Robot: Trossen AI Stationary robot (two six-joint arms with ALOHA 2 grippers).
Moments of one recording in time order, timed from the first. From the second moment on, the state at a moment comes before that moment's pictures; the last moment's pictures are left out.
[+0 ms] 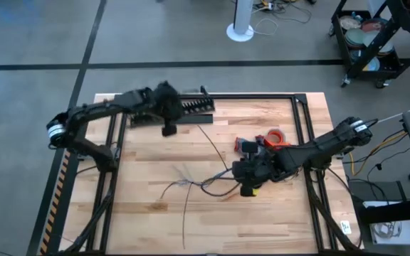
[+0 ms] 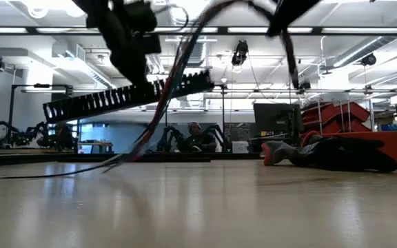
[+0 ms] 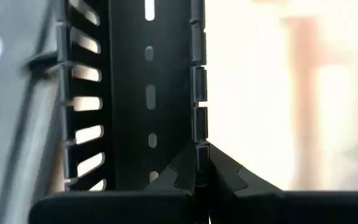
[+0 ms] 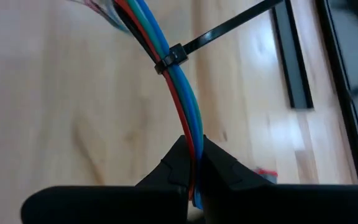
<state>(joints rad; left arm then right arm) 0.48 1.40 1.15 -0.71 0.06 0.37 0.40 1.59 1.34 -0.87 0.44 0.23</state>
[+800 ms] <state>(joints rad) -0.12 1.79 1.08 -0.21 -0.06 -0.15 0.68 1.58 1.38 -0.52 0.41 0.33</state>
